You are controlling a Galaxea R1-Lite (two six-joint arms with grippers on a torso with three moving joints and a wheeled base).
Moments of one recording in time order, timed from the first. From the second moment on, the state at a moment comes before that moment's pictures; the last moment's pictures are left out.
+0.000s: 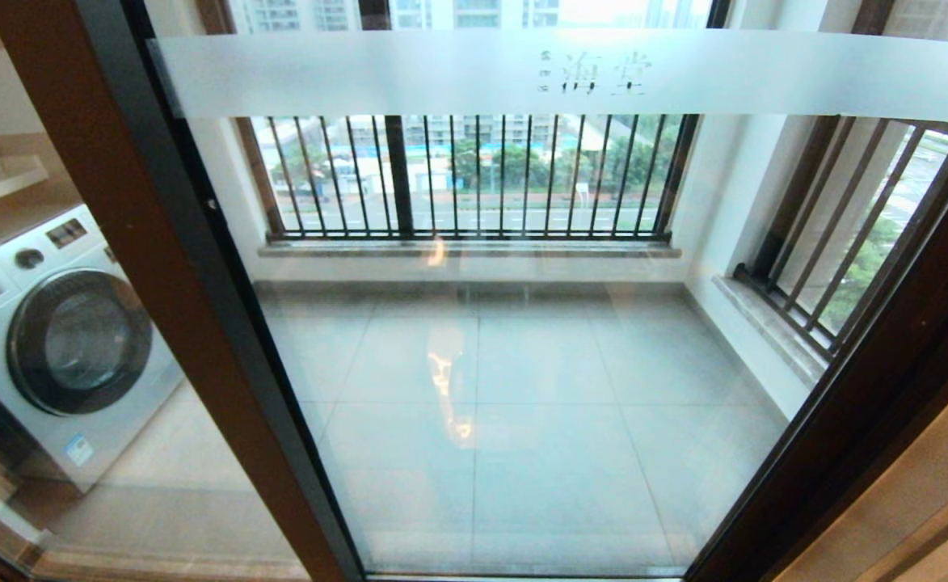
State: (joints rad) left arm -0.01 0.00 0.00 0.00 0.00 0.00; right arm 0.04 0.28 -1.16 1.23 0.52 -0.02
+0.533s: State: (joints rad) left arm -0.01 0.00 0.00 0.00 0.00 0.00; right arm -0.06 0.27 -1.20 1.52 0.50 -0.13
